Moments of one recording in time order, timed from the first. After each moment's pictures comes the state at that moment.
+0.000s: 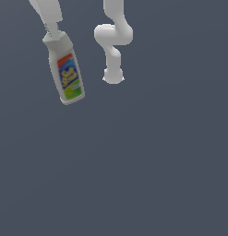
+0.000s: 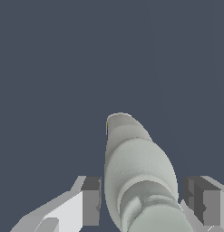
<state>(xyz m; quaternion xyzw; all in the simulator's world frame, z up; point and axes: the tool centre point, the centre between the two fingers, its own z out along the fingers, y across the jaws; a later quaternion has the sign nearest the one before) -0.072 -0.162 0.499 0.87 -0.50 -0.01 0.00</state>
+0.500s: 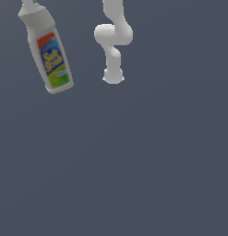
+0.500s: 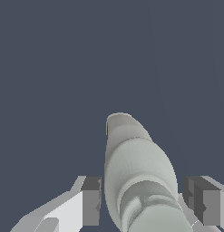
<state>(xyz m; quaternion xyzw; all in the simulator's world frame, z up) -0.075 -0.197 0.551 0.87 -0.50 -0.01 0.00</state>
